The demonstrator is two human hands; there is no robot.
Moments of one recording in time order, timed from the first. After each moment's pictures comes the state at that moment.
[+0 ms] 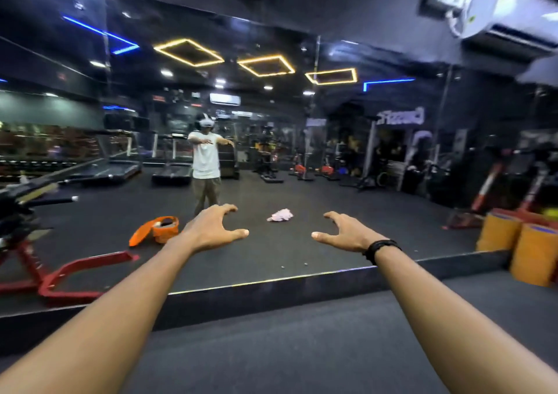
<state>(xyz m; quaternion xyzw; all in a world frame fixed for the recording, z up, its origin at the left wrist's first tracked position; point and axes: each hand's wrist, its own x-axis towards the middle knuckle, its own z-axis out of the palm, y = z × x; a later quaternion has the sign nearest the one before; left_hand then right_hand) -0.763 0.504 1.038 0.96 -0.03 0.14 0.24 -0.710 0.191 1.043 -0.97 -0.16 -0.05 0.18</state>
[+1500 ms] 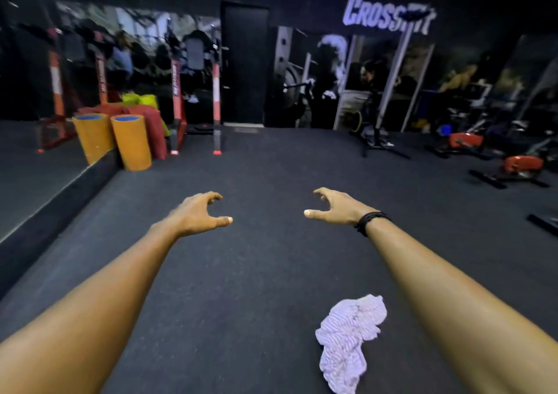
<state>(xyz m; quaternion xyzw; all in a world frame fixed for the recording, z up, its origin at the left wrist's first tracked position) -0.498 -0.512 0.917 0.73 -0.62 -0.18 0.20 -0.807 -0.613 0.941 -0.82 0.53 -0.06 0.20</state>
